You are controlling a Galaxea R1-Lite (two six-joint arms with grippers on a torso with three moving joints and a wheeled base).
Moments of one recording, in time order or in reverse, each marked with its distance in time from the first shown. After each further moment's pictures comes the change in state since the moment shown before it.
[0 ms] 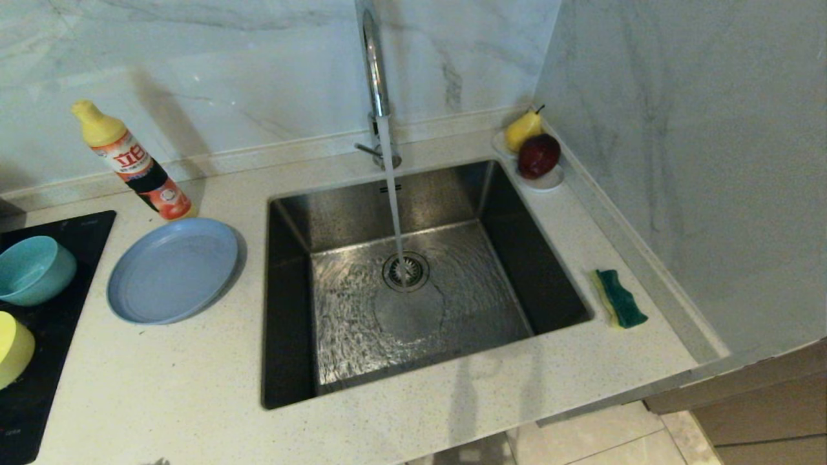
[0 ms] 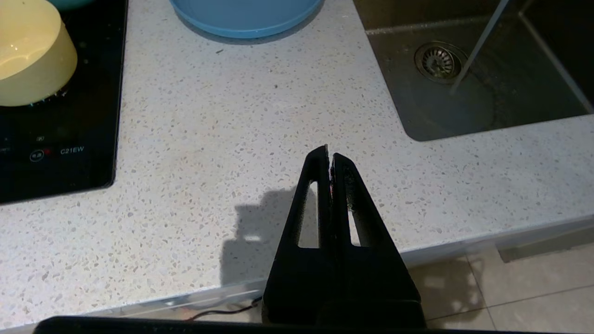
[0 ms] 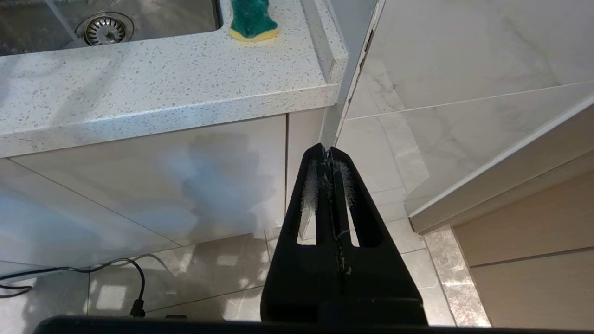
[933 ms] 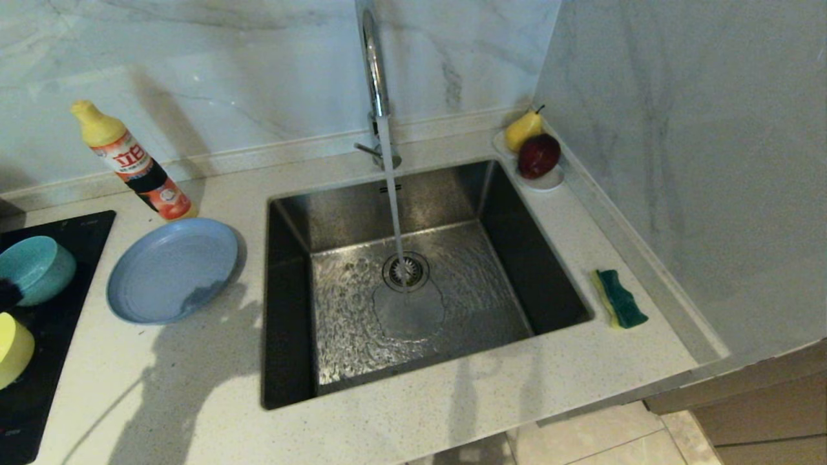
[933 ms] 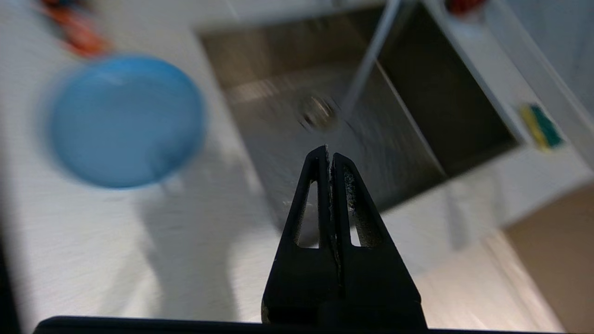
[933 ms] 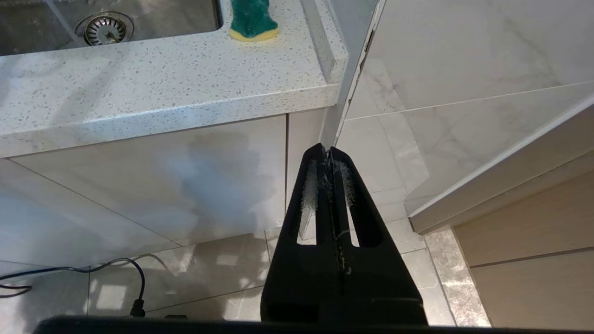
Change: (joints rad) left arm -0.003 0.770 -0.848 0.193 -0.347 -0.076; right arm 0.000 0.001 0.000 0.000 0.000 0.000
